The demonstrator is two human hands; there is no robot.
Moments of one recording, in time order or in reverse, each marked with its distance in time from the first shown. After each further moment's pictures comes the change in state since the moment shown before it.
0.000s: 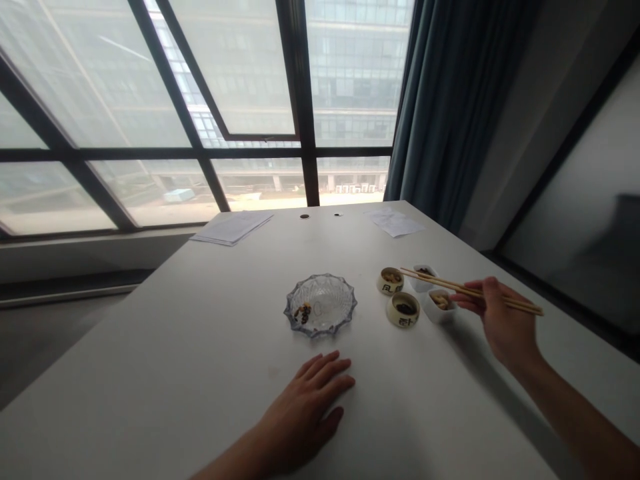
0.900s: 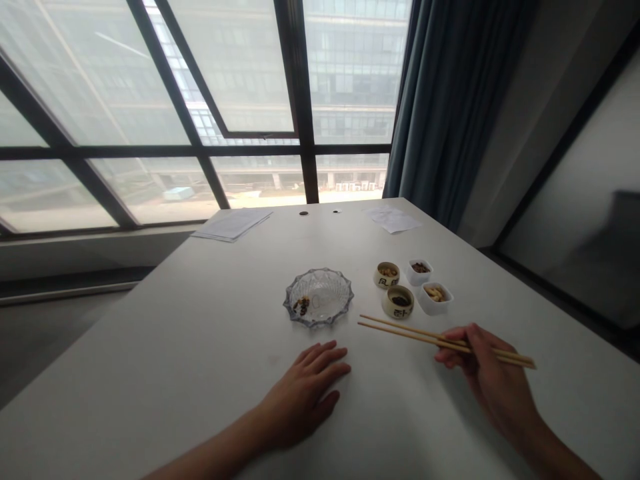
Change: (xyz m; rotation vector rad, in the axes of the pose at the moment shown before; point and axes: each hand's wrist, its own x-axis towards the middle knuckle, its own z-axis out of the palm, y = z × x) left_hand 0.001 0.000 -0.002 -0.015 0.039 0.039; right_hand -0.092 -0.009 -0.014 0.060 -0.224 0.235
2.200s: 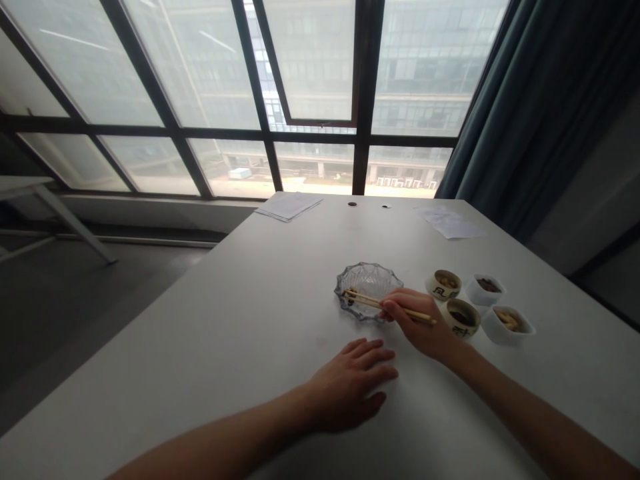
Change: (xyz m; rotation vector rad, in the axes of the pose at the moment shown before) left_hand -0.002 0.009 0.003 -0.038 0.044 0.000; right_hand 0.066 0.020 0.155 -0.449 -0.793 -0.538
